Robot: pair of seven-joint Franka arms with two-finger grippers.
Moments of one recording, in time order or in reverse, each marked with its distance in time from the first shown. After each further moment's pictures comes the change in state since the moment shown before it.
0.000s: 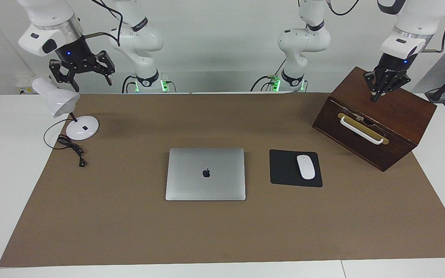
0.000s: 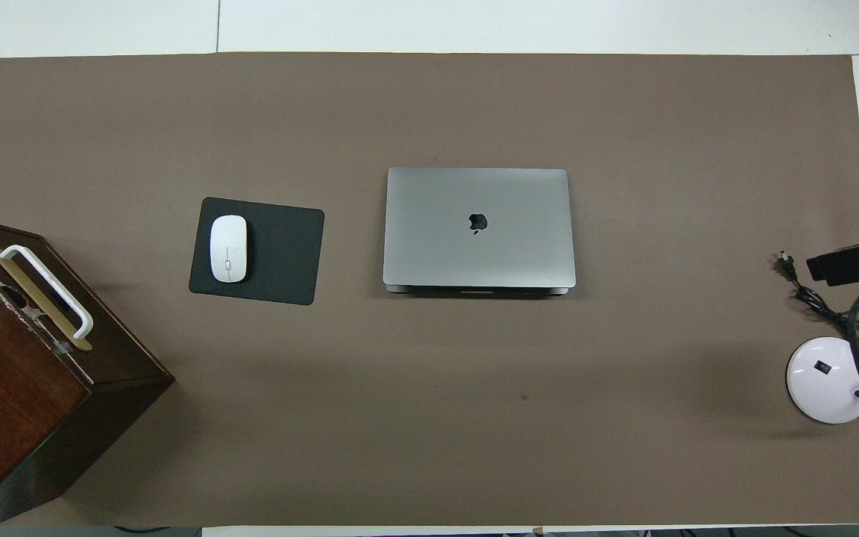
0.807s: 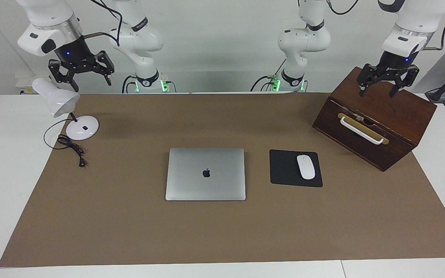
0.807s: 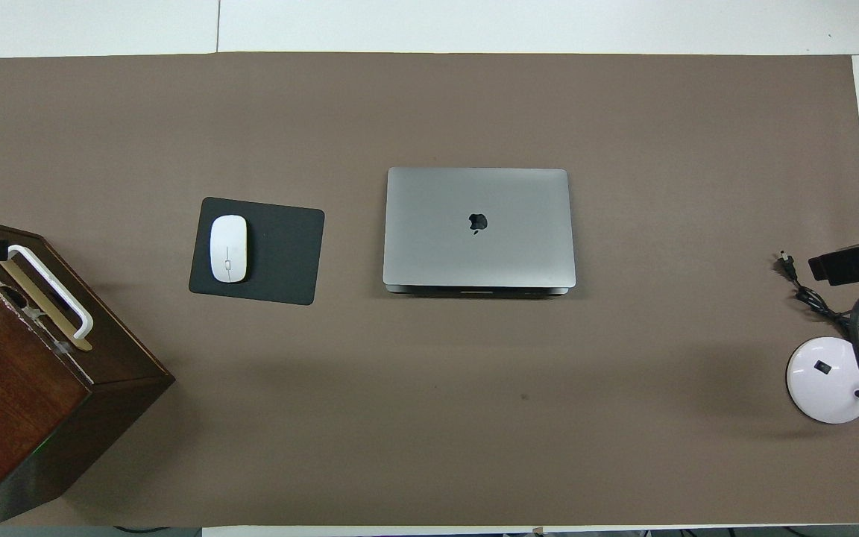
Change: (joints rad) left arm 0.001 -0.006 0.000 0.000 0.000 0.001 -0.025; right arm -0.002 0.000 -0.002 0.000 0.000 0.000 0.000
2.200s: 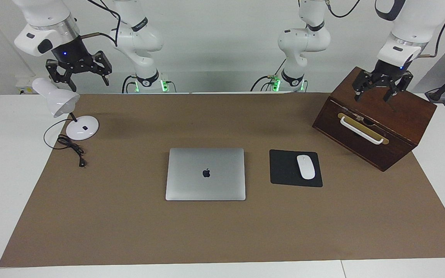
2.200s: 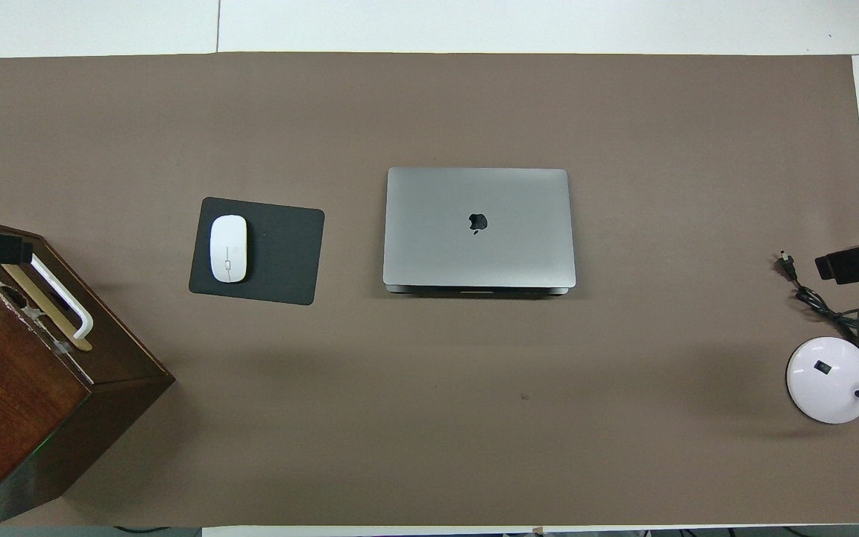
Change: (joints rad) left arm -0.002 0.047 -0.008 -0.005 -0.001 -0.018 -0.031; right arm -0.012 0.000 -0.001 0.000 0.000 0.000 0.000
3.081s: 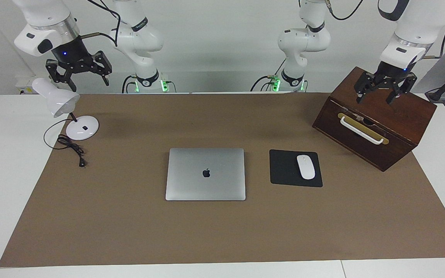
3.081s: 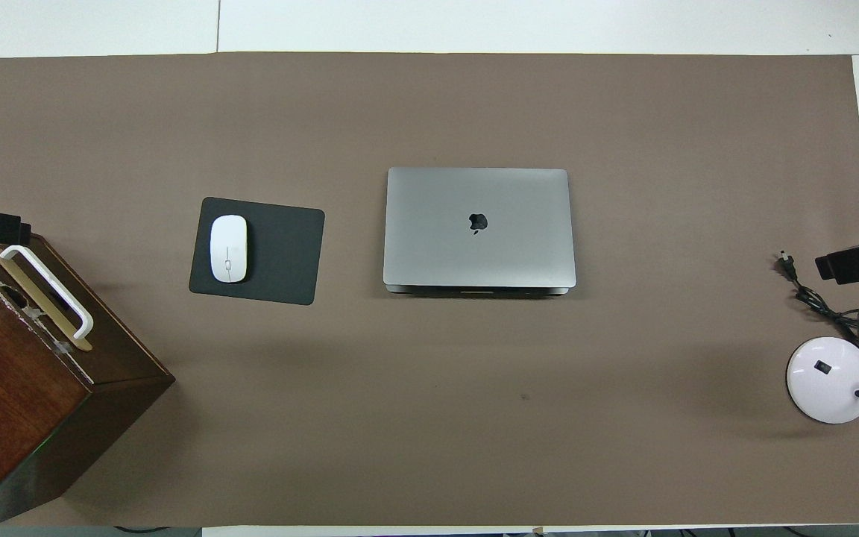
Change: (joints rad) left arm 0.001 0.050 -0.014 0.100 0.000 -0.048 -0.006; right arm 0.000 0.000 0.000 0.000 0.000 0.000 0.000
